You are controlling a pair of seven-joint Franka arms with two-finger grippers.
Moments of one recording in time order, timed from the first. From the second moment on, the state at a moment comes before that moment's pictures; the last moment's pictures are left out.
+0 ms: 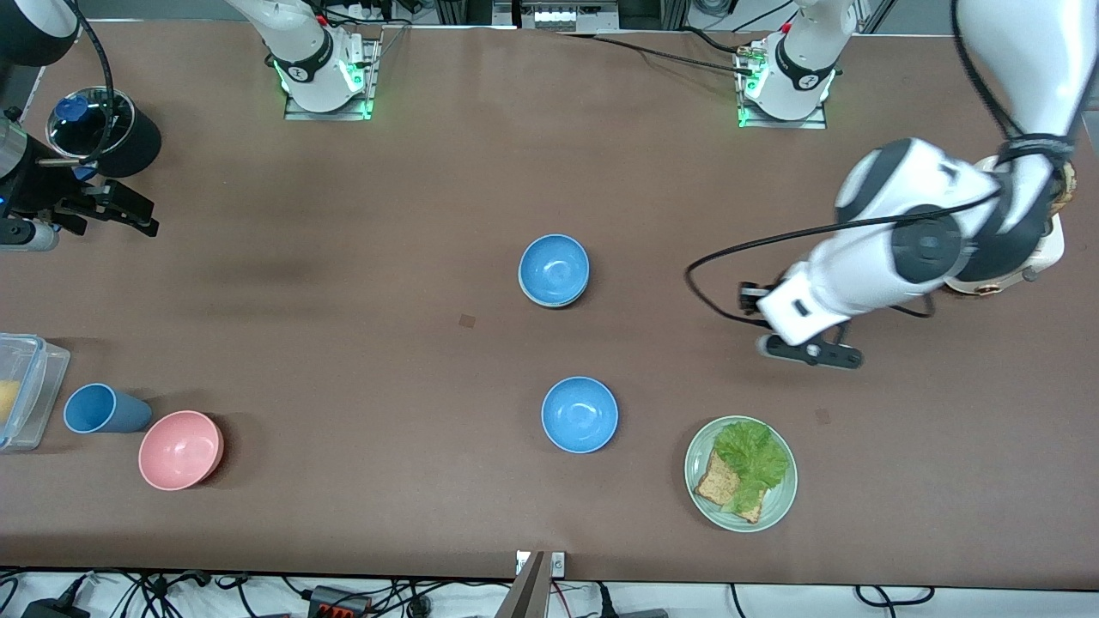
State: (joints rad) left arm 0.47 0.53 -0.87 -1.53 0.29 1.77 -0.20; right arm 0.00 -0.01 -0.04 -1.73 -0.02 1.72 -0.03
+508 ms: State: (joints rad) left arm 0.57 0.53 -0.84 -1.46 0.30 1.76 0.27; right arm 0.00 0.00 -0.04 -1.73 -0.02 1.73 -0.03
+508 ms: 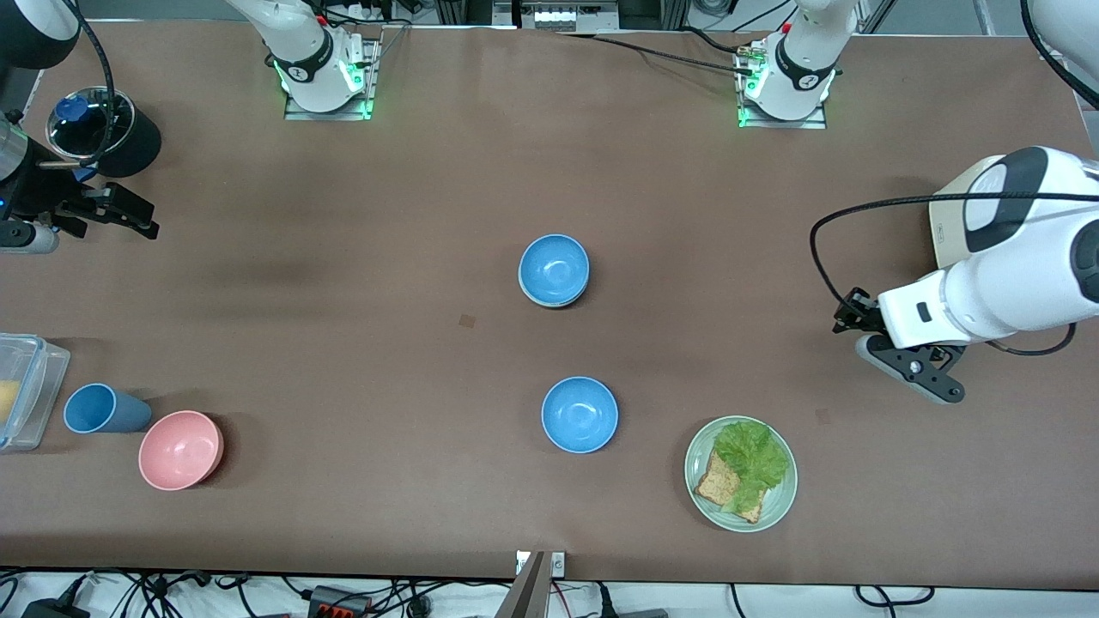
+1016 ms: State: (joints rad) left arm 0.34 0.38 -0.44 -1.43 0.07 1.70 0.28; right arm 0.00 0.00 -0.04 -1.73 -0.02 1.73 -0.03
